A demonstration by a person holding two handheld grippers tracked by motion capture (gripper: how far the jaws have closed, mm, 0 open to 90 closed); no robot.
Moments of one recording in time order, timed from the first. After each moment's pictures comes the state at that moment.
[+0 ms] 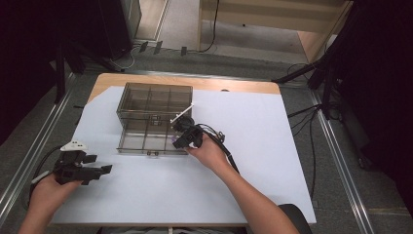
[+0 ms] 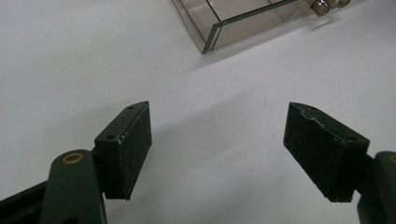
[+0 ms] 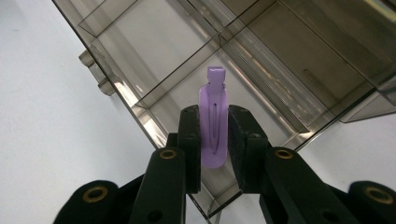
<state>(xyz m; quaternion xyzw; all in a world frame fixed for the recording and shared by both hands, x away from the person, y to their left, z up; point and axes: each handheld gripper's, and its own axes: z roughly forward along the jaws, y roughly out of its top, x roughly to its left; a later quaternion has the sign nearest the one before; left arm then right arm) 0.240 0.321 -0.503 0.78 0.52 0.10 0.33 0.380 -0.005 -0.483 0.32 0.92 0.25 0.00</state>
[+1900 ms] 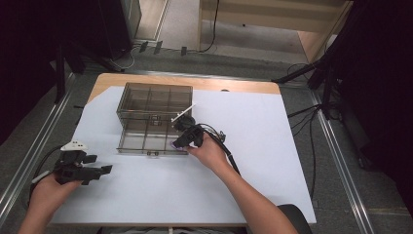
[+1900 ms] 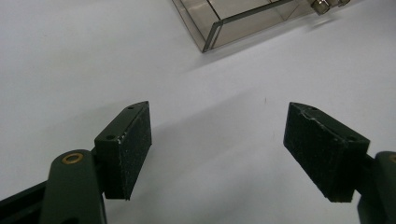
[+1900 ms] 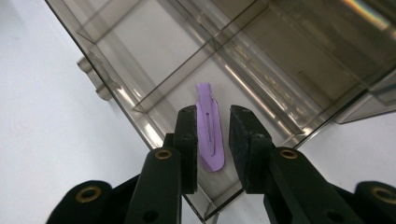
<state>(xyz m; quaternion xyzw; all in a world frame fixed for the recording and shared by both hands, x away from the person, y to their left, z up) 0.241 0.321 -0.503 0.78 0.52 0.10 0.33 0.382 -0.007 -0.482 0.33 0.91 0.25 0.00</state>
